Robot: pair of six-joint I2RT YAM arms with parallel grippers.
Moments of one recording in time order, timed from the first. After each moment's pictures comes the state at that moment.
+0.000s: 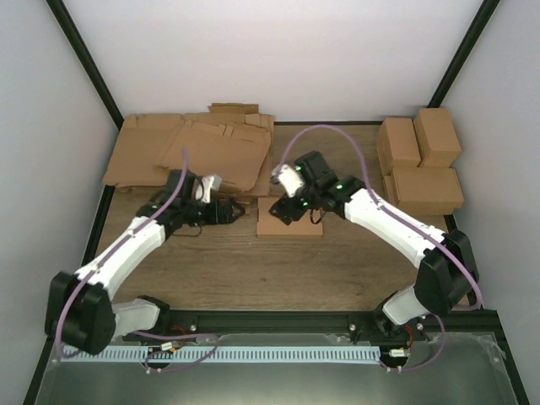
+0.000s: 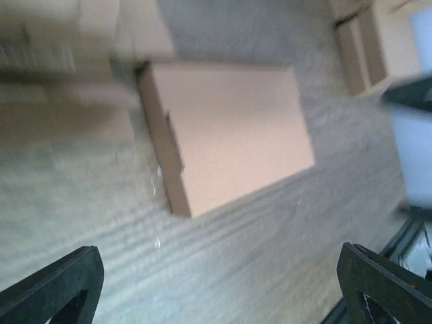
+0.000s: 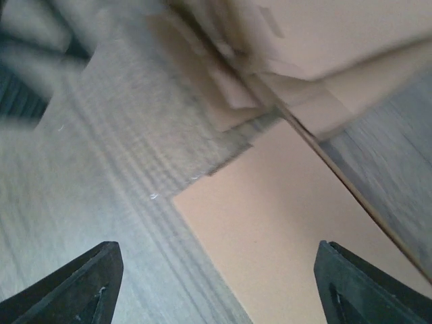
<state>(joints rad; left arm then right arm) -0.35 1.19 0.88 -0.48 0.50 -0.39 0.71 1.49 1.24 -0.62 -0.23 -0.21</state>
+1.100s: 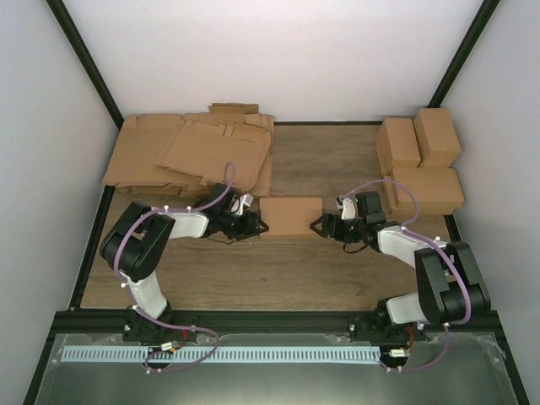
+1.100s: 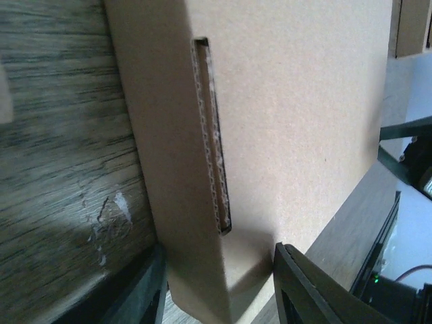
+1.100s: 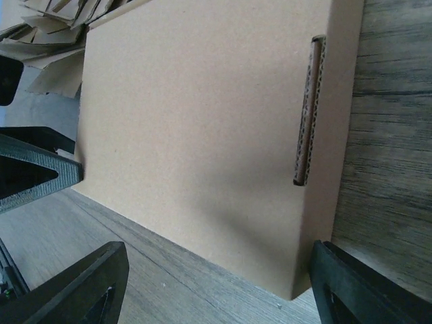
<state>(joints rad) -0.50 1.78 0.78 0.08 0.66 -0.69 0.21 1.37 0.53 -0.05 -0.61 0.41</state>
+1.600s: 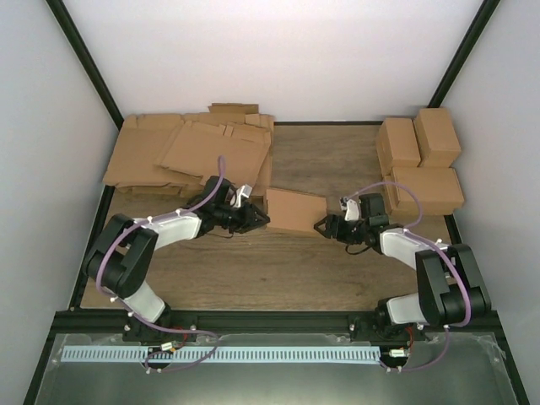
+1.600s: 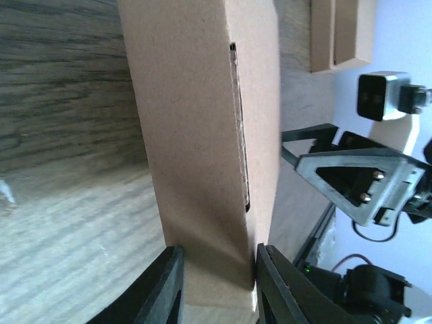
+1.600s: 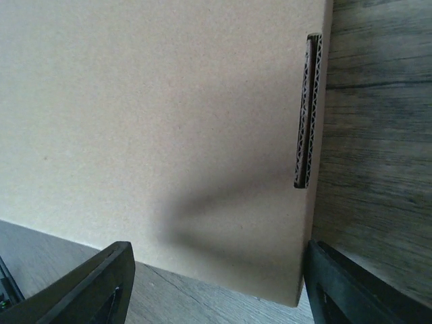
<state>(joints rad) -0.50 1.64 0.78 0.08 0.71 -0.80 0.19 1.37 0.50 -0.02 -0.61 0.43</state>
